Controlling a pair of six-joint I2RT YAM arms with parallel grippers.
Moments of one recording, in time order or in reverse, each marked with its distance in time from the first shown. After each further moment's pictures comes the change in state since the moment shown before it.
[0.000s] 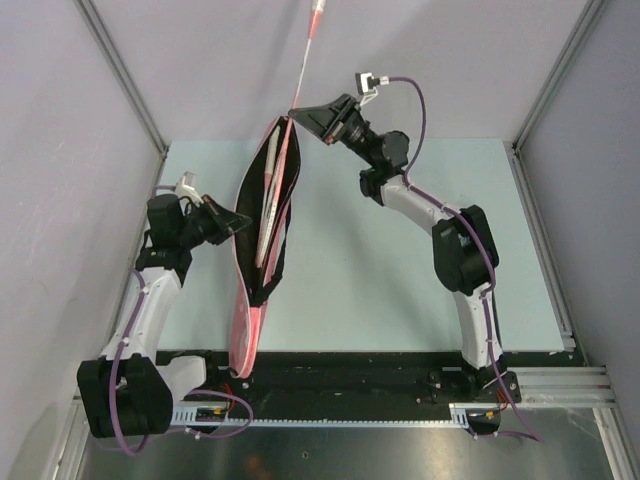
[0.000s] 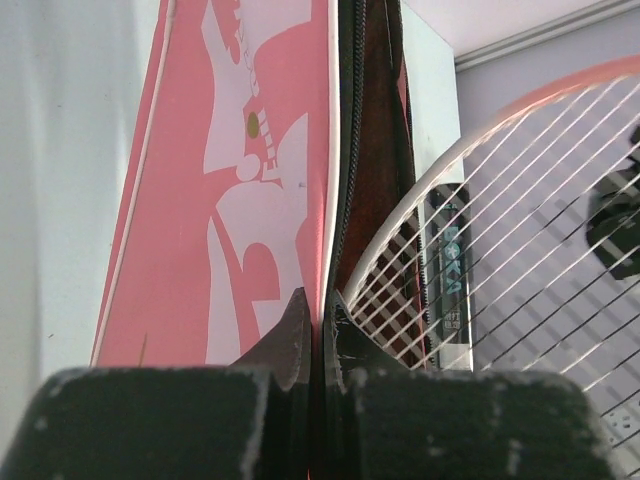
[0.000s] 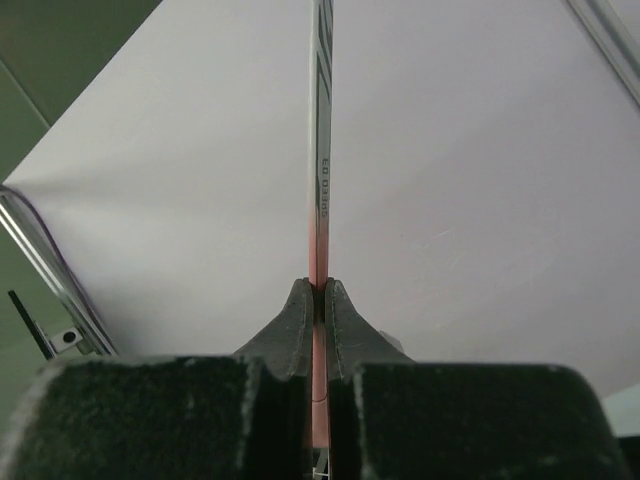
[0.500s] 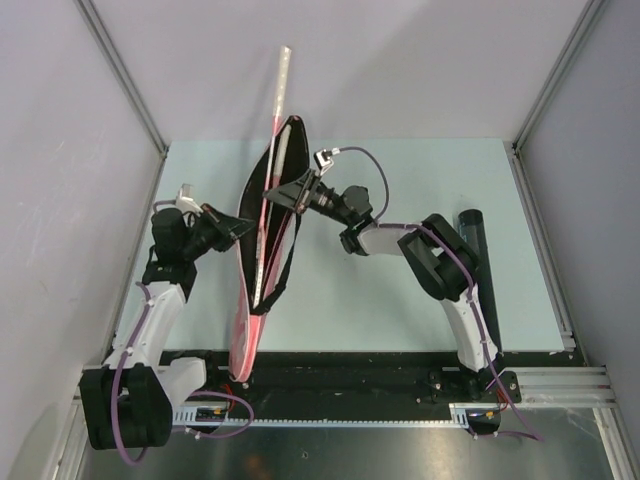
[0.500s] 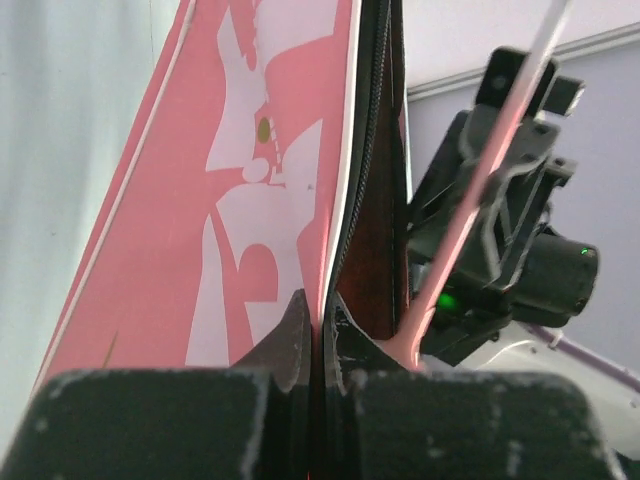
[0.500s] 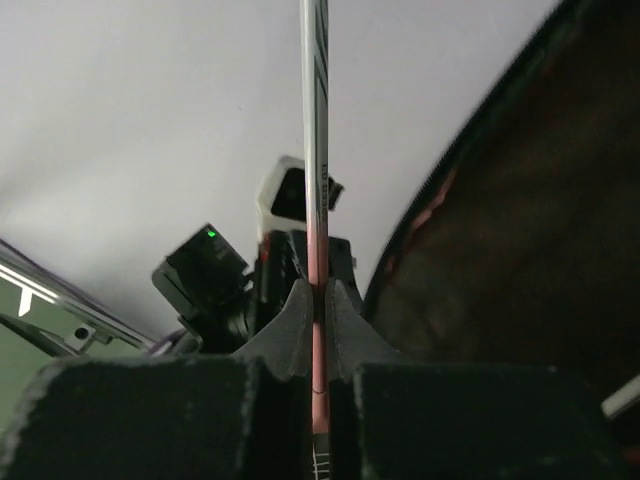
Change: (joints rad) left arm -0.010 -0.066 -0.136 0.180 -0.014 -0.201; right arm 0.161 0.053 -0.398 0.053 0.061 0.086
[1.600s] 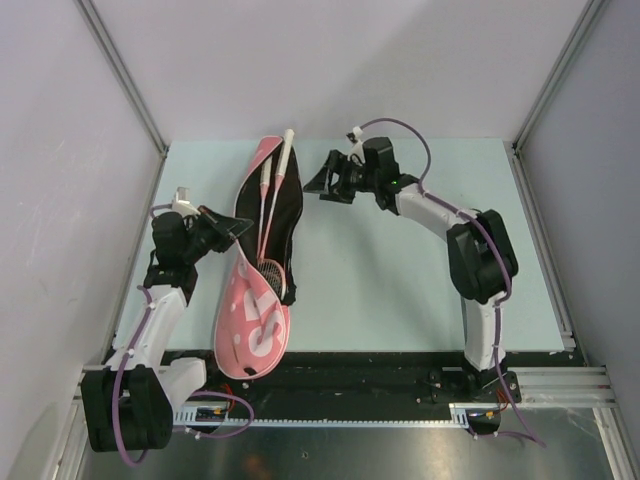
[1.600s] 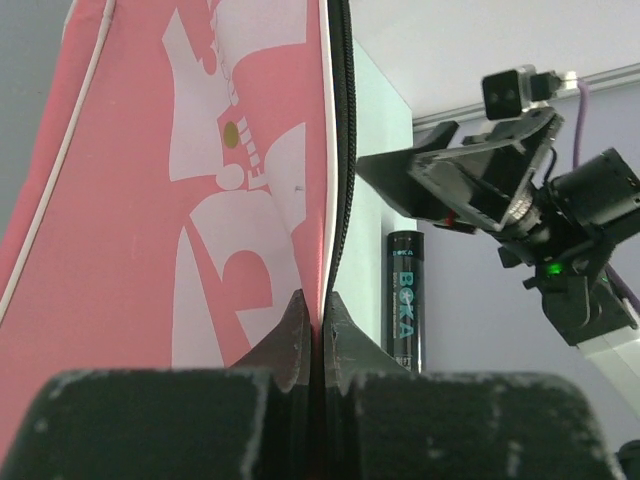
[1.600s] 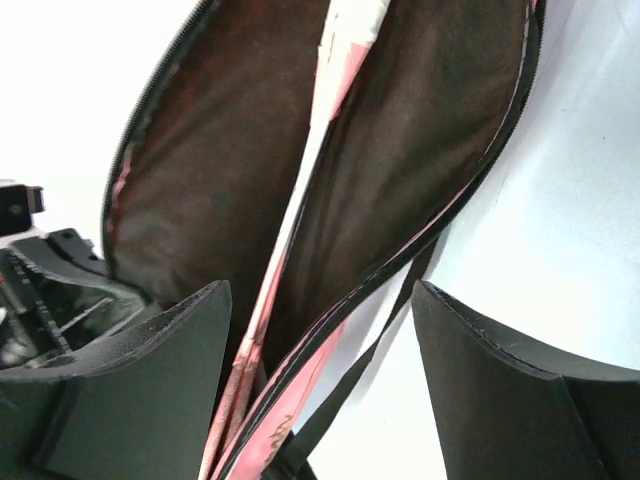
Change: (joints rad) left arm -0.003 -0.014 -0.051 0.066 -0.062 -0.047; right arm -0.207 -0.208 0.128 -1.218 -0.083 -0.591
